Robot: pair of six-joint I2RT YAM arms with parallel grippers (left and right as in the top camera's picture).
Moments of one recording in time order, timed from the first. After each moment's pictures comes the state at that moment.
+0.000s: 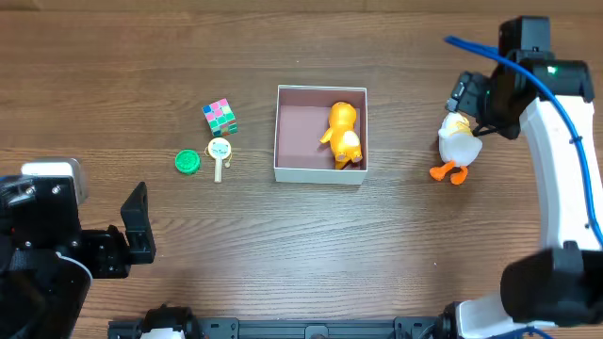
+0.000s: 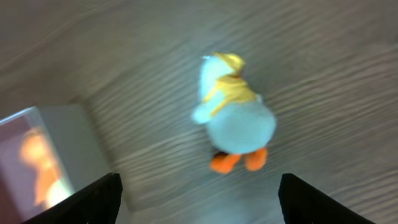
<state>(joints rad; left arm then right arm) 0.05 0.88 1.81 -1.44 0.00 0.00 -0.06 1.71 1.65 -1.18 0.04 0.40</state>
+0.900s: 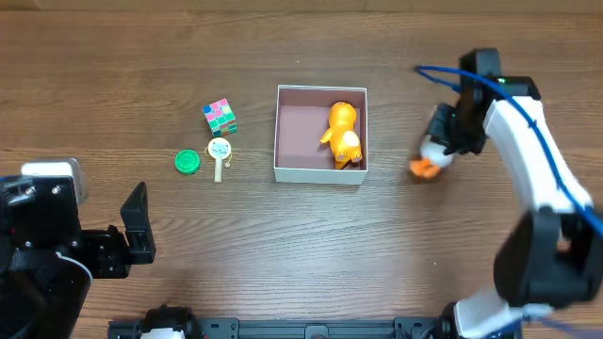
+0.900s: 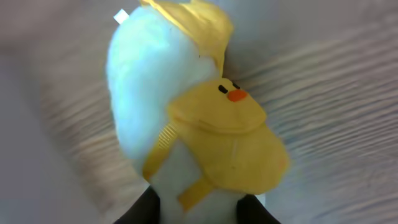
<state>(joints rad) 0.05 0.88 1.81 -1.44 0.00 0.00 0.04 1.75 1.46 -1.06 -0.02 0.41</state>
